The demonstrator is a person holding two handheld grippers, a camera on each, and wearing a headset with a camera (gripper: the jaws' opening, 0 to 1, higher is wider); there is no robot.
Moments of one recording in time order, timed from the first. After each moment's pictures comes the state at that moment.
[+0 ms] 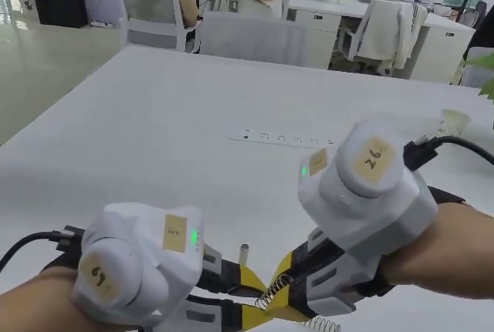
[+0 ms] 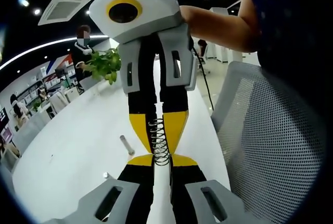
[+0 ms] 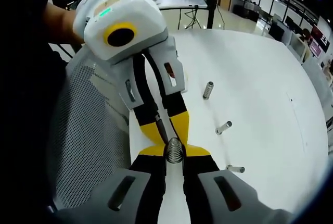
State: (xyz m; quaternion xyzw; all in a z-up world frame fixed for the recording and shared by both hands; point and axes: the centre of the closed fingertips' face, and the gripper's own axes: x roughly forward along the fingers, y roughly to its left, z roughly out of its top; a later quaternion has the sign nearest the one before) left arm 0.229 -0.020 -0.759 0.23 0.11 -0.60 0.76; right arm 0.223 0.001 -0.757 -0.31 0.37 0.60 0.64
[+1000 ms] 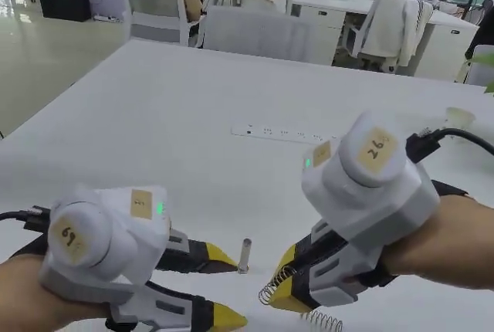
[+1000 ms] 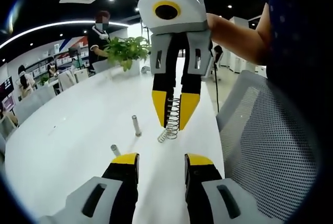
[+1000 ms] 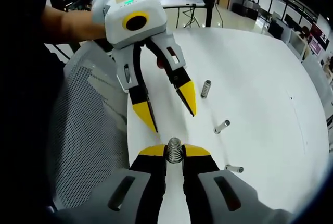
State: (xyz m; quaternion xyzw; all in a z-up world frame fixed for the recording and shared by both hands) left arm 0.238 0.023 -0.766 0.17 0.18 -0.56 0.79; right arm 0.229 0.000 -0.759 -0.31 0.37 0.59 0.64
